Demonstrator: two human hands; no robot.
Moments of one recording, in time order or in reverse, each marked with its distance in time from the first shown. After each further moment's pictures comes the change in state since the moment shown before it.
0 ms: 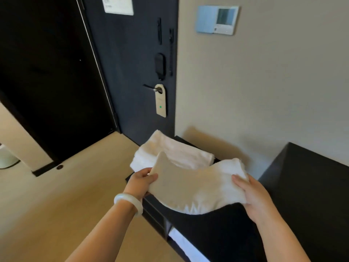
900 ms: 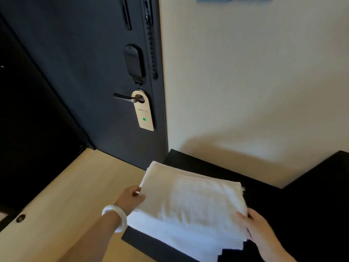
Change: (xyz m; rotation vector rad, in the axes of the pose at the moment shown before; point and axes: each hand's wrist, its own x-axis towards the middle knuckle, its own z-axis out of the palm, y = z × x) left_hand 0.317 0.045 -0.062 0.730 -0.251 -0.035; right_hand 0.202 0.085 0.108 -0.252 0.556 0.317
